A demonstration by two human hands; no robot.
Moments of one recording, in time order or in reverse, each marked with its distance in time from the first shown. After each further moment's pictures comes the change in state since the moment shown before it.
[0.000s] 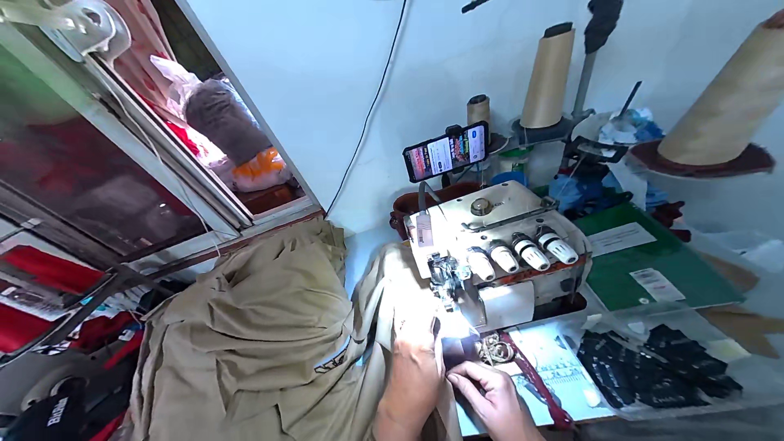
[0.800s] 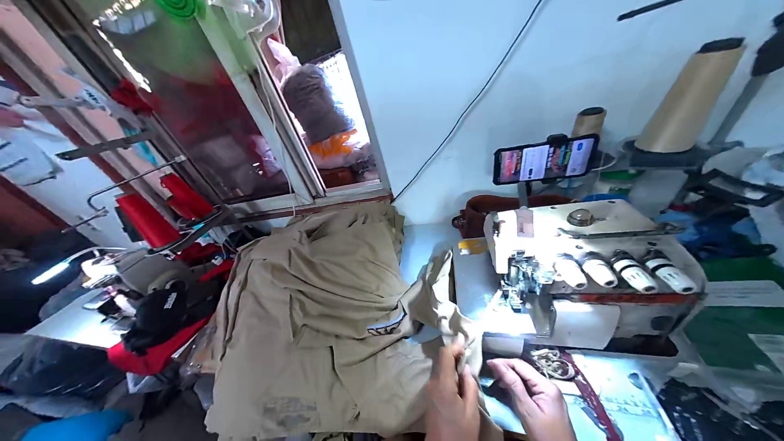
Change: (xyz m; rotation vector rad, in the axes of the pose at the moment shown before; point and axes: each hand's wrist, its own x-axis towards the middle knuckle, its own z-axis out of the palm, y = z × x) left_hand -0.080 0.021 -0.022 -0.328 0.267 -0.385; right_hand 0.001 -0.037 0.010 0.083 -0.024 0.077
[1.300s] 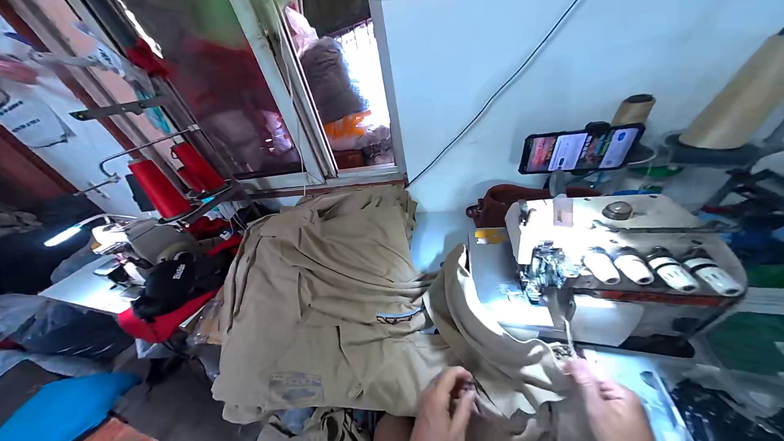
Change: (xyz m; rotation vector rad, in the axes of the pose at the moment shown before) left_hand -0.043 -0.042 -0.028 -0.171 -0.312 -0.098; right_hand -0.002 -0.017 -0.056 -0.175 0.098 0.108
